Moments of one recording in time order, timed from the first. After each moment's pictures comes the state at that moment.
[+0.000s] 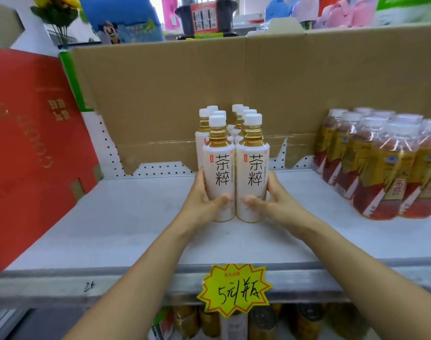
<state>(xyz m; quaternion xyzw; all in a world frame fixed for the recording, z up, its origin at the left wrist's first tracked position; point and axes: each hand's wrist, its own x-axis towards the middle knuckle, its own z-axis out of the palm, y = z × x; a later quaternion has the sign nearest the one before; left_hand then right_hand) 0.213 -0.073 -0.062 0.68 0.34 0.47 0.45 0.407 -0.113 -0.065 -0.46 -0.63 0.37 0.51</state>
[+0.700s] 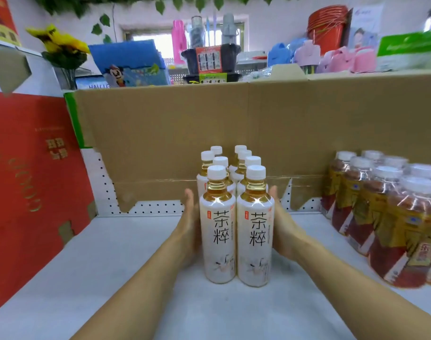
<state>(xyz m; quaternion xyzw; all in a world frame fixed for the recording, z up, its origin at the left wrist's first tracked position) 0.229 0.002 -0.025 0.49 0.40 0.43 0.65 0.421 -0.036 -0.029 -0.46 -0.45 0.56 0.51</state>
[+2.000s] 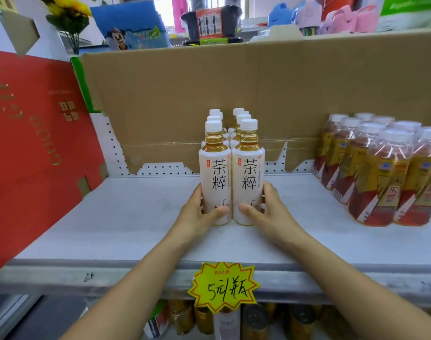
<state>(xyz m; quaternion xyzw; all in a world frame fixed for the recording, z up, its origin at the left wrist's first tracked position) 0.211 -0.084 -0.081 0.68 0.44 0.43 0.40 0.404 -0.122 -0.081 -0.53 -0.63 0.27 0.50</state>
